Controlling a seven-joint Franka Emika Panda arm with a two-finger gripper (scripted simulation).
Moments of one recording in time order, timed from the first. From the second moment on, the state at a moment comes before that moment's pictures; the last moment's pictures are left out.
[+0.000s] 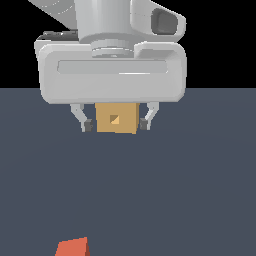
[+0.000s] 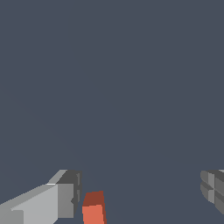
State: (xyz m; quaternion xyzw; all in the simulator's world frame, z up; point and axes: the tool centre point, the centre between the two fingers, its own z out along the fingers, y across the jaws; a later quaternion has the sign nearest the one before) arm -0.019 -0.099 0.138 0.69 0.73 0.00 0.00
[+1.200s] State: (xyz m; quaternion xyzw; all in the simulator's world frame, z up) arm -0.042 -0.323 0.069 0.65 0.76 0.00 0.00
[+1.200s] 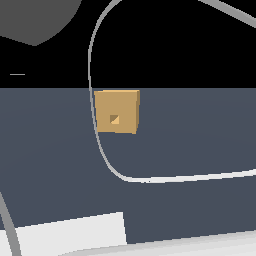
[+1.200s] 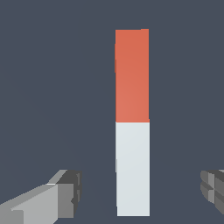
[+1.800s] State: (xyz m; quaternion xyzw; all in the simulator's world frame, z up) arm -0.041 -0.336 0.061 0.64 0.76 0.00 0.00
